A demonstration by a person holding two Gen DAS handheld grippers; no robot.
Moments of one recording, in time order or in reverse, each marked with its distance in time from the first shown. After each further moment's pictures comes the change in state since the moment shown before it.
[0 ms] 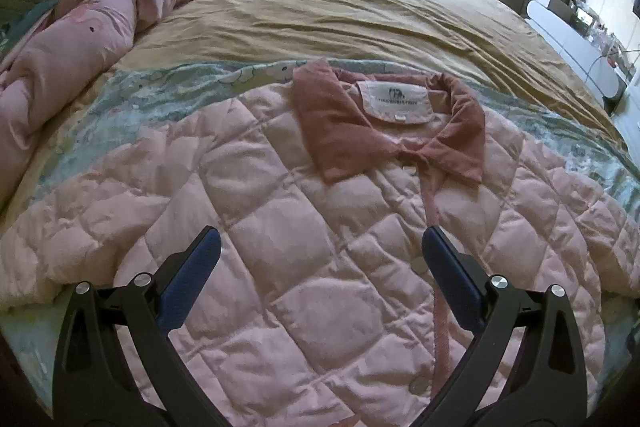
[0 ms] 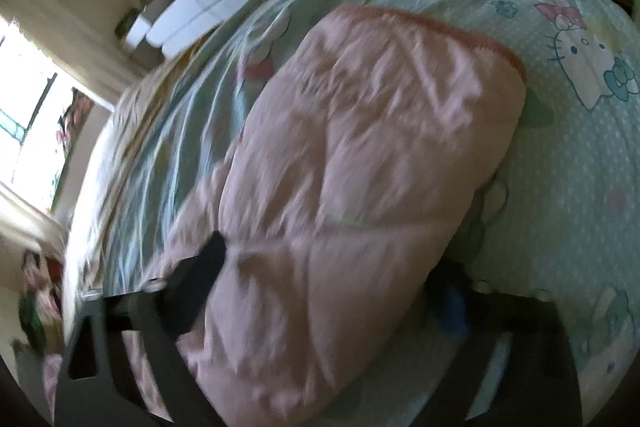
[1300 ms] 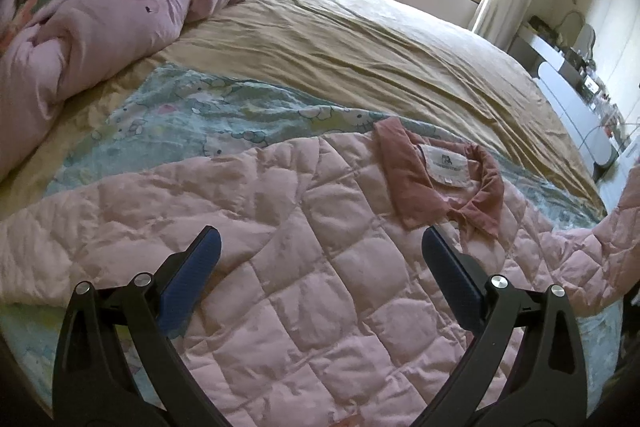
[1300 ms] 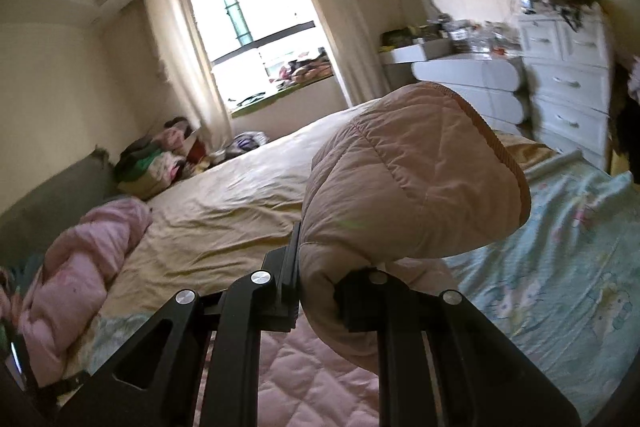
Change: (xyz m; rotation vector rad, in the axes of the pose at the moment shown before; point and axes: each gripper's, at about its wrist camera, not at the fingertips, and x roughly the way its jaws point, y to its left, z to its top) left arm -0.050 0.120 0.023 -0.182 -0.061 -0.064; right arm -0.217 0.261 -0.147 -0.755 -0.179 0.601
